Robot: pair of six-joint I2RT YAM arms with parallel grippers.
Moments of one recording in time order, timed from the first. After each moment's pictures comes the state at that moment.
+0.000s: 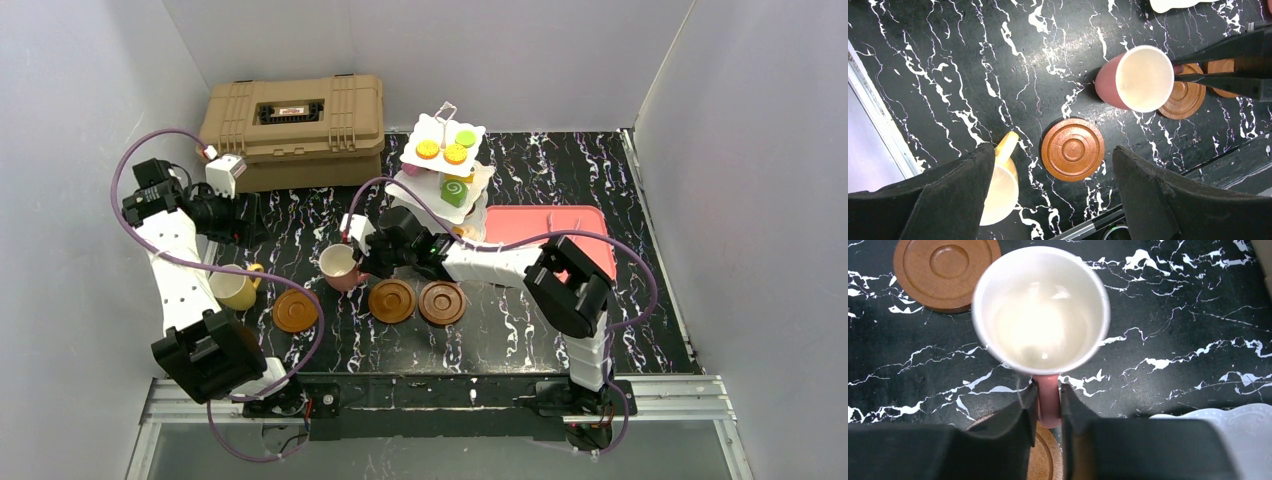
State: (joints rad) left arm 0.50 1.37 1.45 -1.24 0.65 0.69; right arm 1.03 1.95 1.33 0.08 -0.27 -0.28
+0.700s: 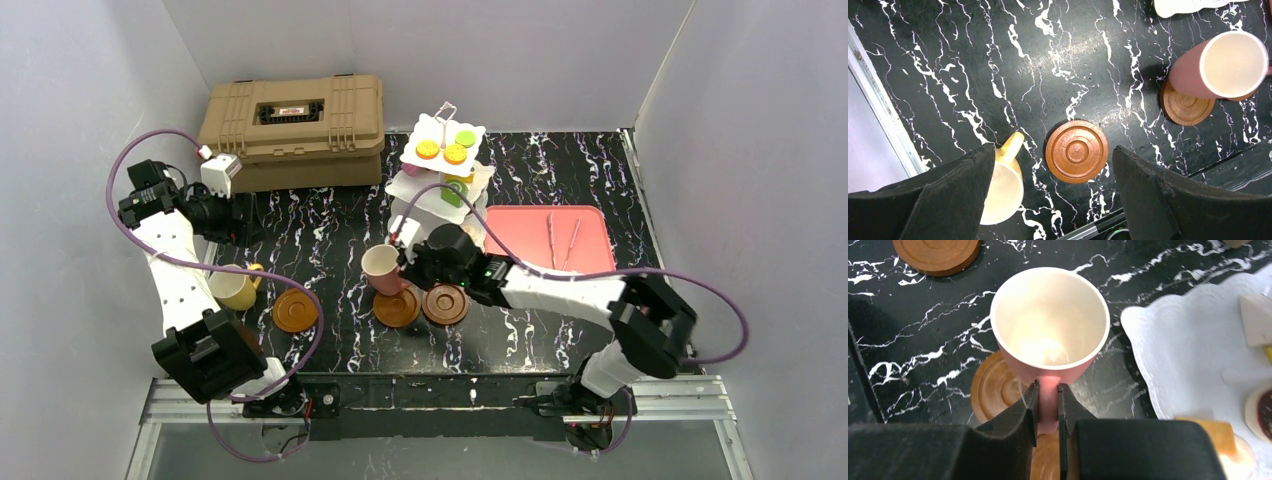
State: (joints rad) left arm 0.53 1.37 1.45 -1.23 0.67 0.70; right arm 1.03 1.57 0.97 0.12 -0.10 -0.11
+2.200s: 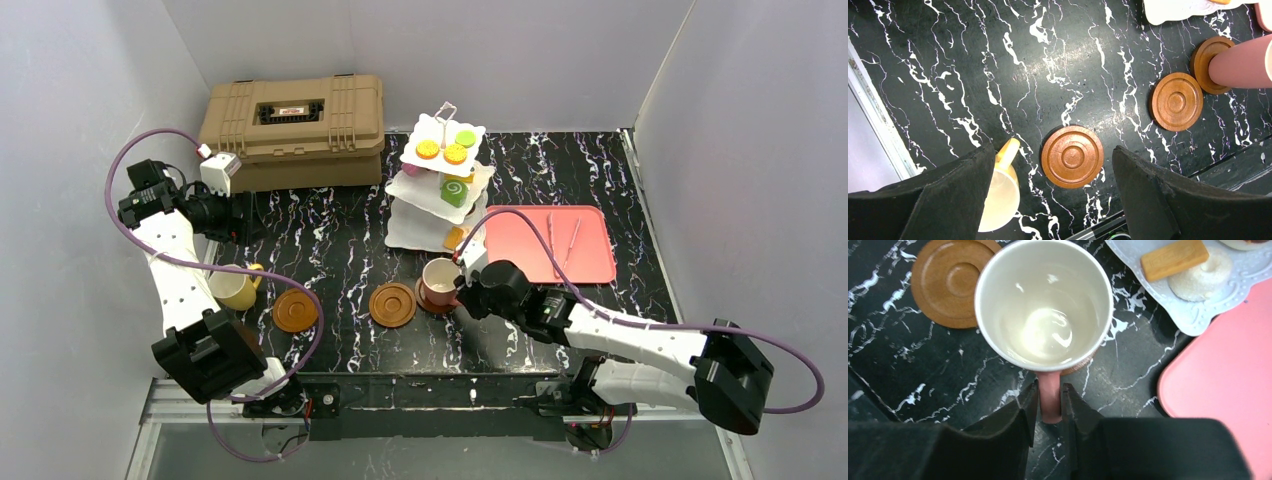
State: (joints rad) left arm 0.54 1.37 1.45 -1.21 0.70 0.68; right arm 1.03 1.09 0.57 -0.08 0.16 0.12
